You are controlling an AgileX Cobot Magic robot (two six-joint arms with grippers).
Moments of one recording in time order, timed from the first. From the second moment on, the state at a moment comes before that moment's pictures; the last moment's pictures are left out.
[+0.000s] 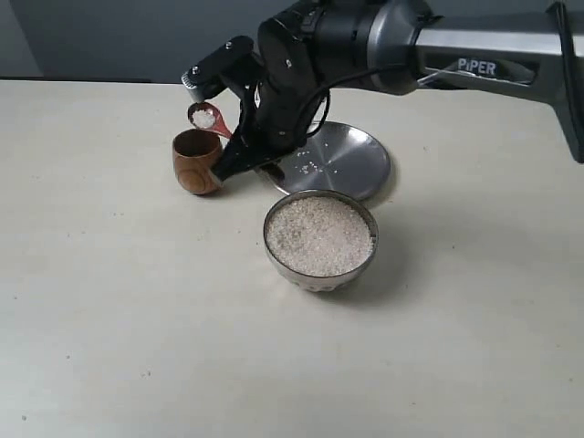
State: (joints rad) left arm 0.12 0.50 -0.70 -0.18 0.89 0.09; right arm 0.71 2.11 -1.69 -0.14 0.76 -0.10
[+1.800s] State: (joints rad) left arm 0.12 0.50 -0.70 -0.18 0.89 0.09; right arm 0.90 2.18 -1.69 -0.88 0.84 0.00
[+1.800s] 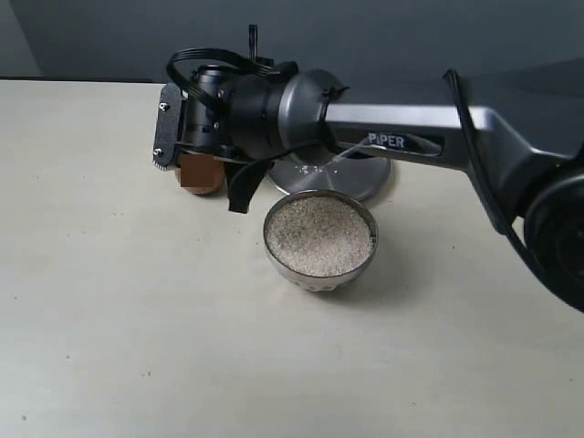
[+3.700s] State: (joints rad) left arm 0.12 0.50 -0.70 -0.18 0.89 0.09; right arm 0.37 2.28 -1.69 0.16 0.70 -0.25
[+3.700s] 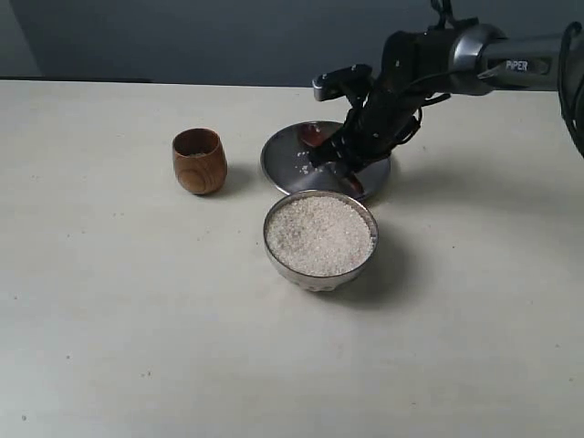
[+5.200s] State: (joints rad) left arm 0.12 0.50 -0.70 -0.18 0.89 0.09; right arm 0.37 1.29 -1.13 -0.22 0.88 0.07
